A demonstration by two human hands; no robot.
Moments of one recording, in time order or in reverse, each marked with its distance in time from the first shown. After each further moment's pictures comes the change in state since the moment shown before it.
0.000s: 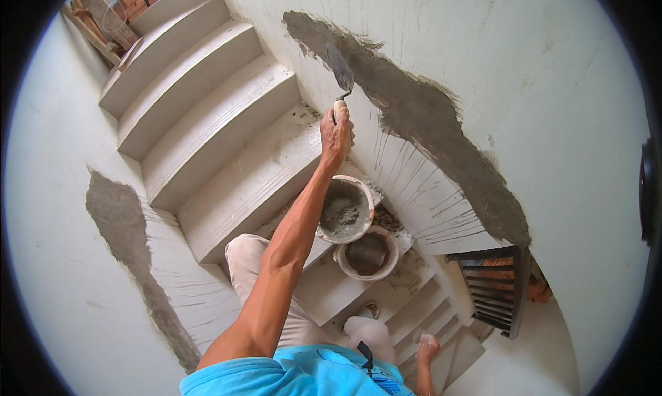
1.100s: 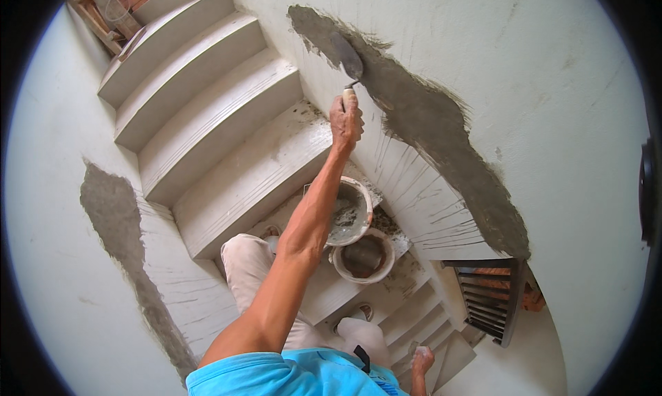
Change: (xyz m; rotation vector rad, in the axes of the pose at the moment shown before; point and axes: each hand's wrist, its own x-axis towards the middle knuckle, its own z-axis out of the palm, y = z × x) left_hand 0.036 -0.012 0.021 -0.033 0.053 0.000; right_hand -0.012 -0.026 -0.027 0.134 -0.053 0.210
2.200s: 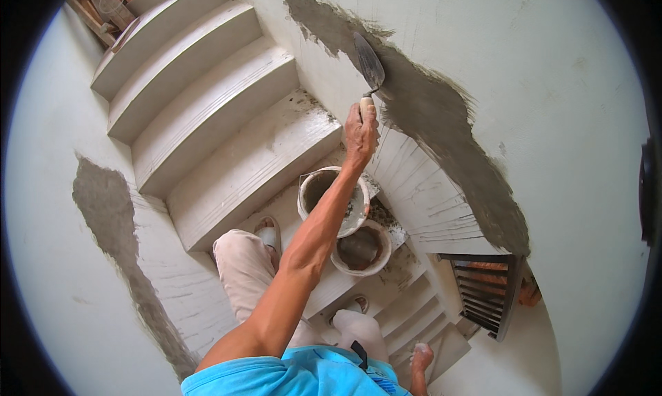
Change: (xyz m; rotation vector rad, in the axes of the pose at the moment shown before) left_hand -0.053 -0.013 0.023 0.070 0.003 -0.026; right_hand 0.000 -0.009 -0.015 -0.082 0.013 0.196
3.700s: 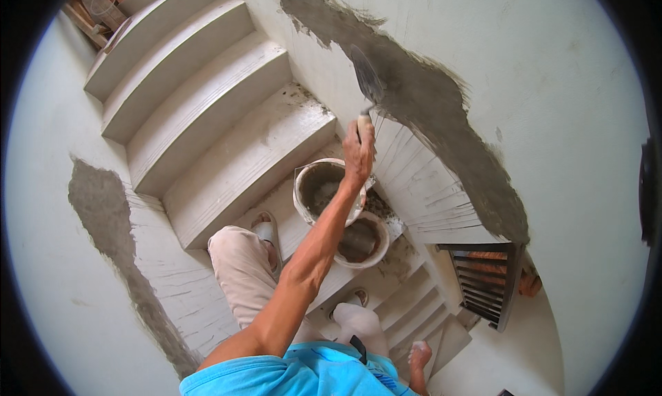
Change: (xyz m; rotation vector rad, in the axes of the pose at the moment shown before) left_hand -0.055 -0.030 -0.001 0.096 -0.010 0.138; right_hand -0.009 0.033 -0.007 -0.105 0.014 -0.063
